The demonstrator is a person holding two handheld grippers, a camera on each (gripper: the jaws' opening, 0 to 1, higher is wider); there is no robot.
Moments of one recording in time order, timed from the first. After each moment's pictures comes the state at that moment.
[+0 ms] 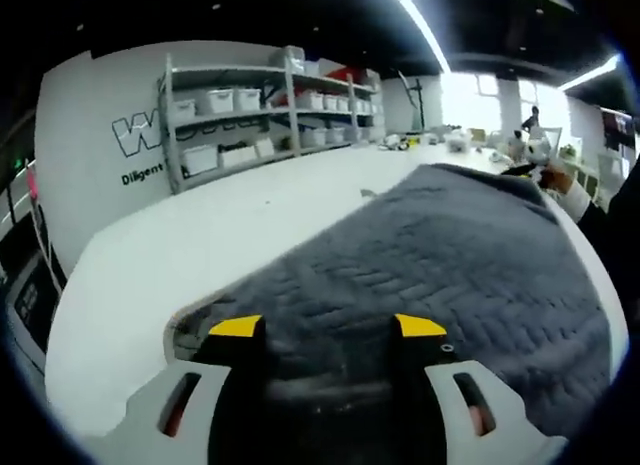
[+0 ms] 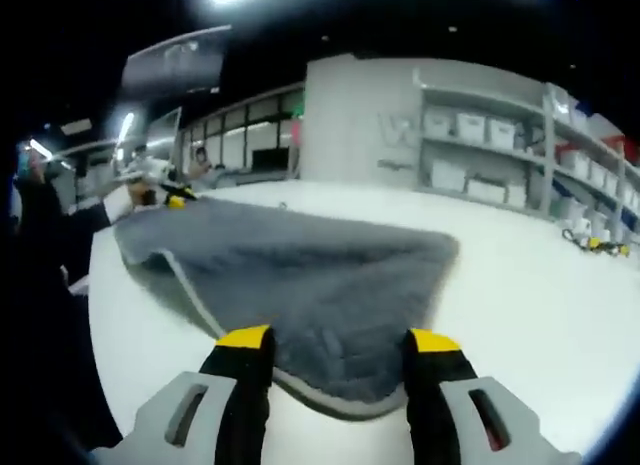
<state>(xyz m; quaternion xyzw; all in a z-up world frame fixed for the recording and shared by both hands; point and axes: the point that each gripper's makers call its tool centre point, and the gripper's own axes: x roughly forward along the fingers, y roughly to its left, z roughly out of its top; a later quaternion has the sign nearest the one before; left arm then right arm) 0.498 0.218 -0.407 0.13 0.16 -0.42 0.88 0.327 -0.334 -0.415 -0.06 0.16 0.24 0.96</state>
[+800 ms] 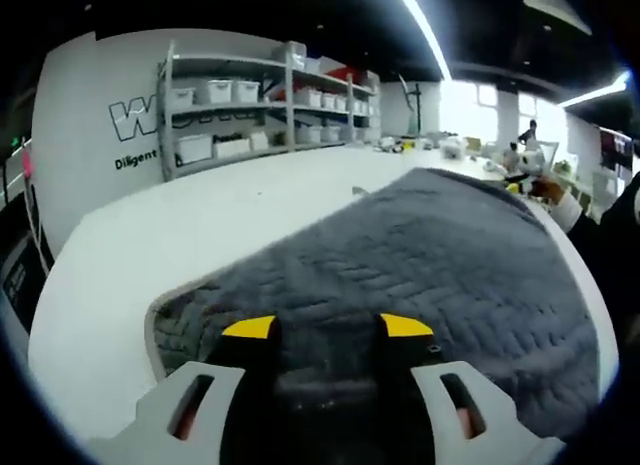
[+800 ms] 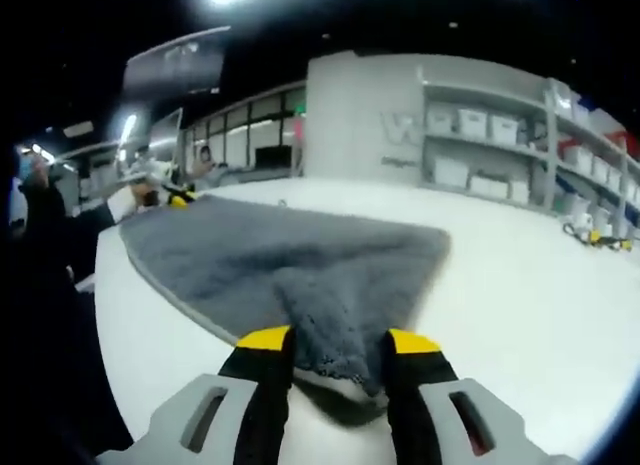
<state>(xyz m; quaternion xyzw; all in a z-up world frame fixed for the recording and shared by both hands) 0.487 0.210 -0.414 0.10 0.18 -0.42 0.88 0.318 -0.355 -0.416 -0.05 0.16 0.25 0.95</state>
